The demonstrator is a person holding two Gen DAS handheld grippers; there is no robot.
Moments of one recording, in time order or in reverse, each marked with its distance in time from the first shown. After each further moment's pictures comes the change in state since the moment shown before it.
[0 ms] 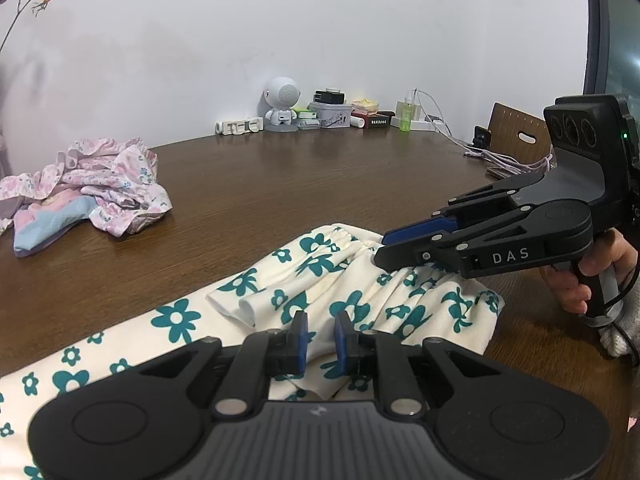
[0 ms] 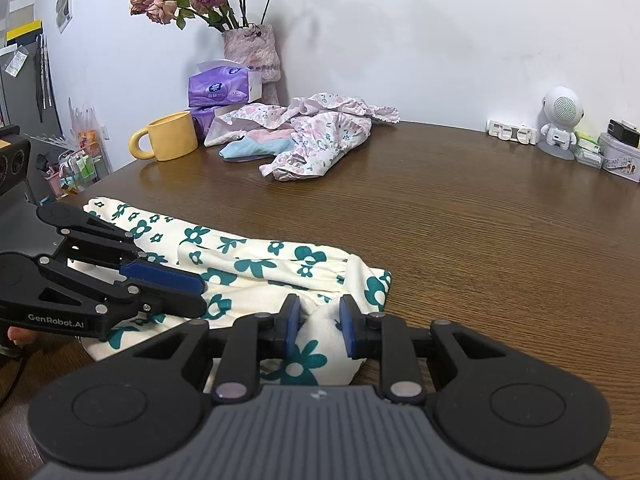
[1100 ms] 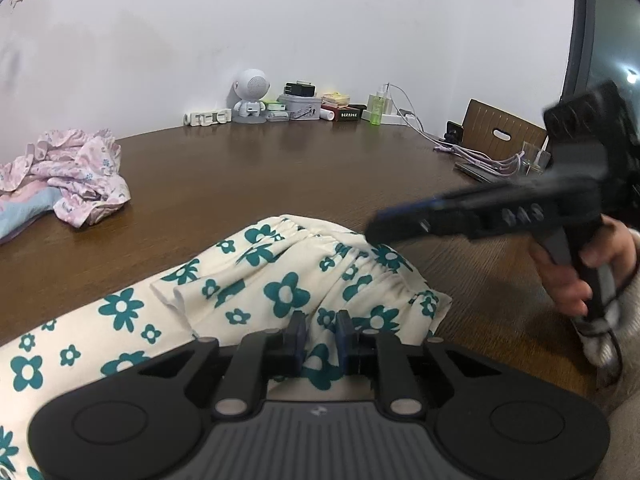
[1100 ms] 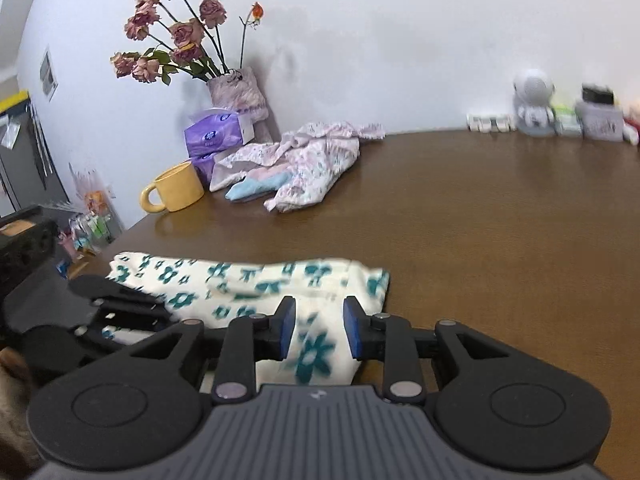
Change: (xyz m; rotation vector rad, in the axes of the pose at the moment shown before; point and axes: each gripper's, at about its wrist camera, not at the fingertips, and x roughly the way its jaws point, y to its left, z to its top) left arm -0.001 -0.023 -0.003 -0.006 0.027 -0.087; right arm -0.040 -0.007 -0.010 0.176 -0.067 0.045
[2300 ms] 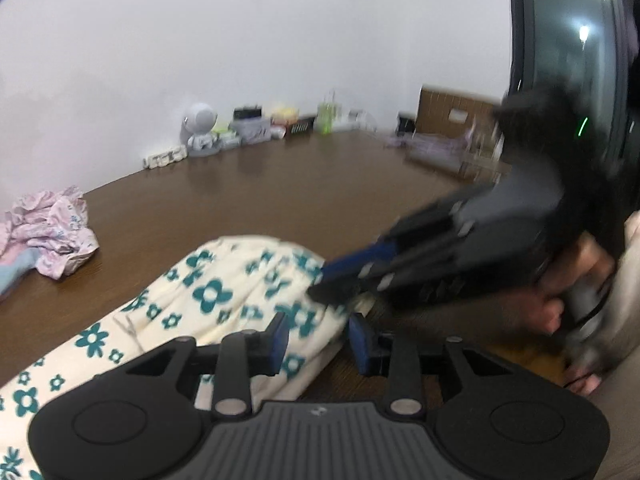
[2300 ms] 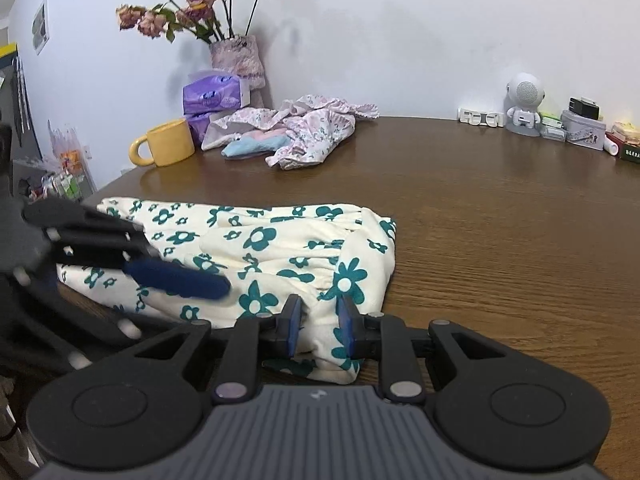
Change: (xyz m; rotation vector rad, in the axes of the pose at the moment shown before) left arm -0.023 -0.057 -0.008 0.198 -0.022 -0.004; right arm -0.010 0.041 -0.036 -0.080 0.020 -0.112
